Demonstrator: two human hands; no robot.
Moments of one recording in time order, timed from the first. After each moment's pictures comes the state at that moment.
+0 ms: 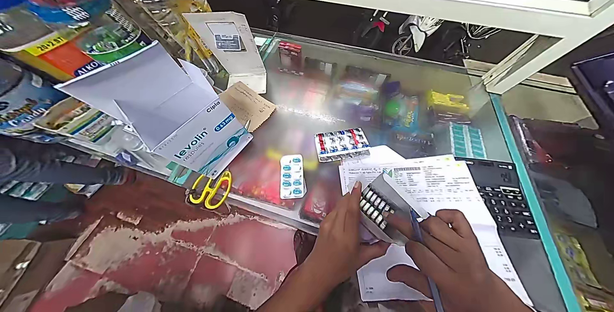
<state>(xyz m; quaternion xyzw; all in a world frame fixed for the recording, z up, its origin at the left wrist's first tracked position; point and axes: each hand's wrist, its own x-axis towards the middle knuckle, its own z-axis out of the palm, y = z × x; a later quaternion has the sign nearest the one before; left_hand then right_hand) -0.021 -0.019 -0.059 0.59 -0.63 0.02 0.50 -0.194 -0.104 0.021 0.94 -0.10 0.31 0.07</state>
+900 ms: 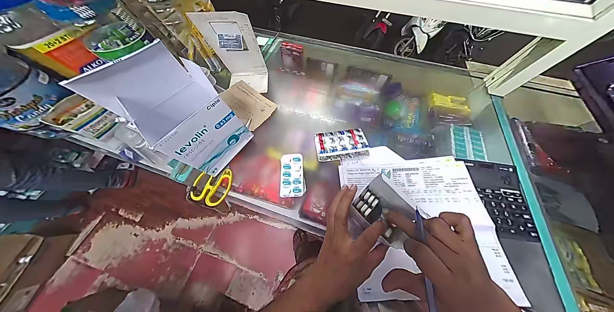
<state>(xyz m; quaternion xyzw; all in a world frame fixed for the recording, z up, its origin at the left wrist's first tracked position) -0.034 -0.010 -0.069 0.56 -0.62 -0.01 0.55 -0.193 -0.097 0.022 0.94 -0.13 0.30 0.08</state>
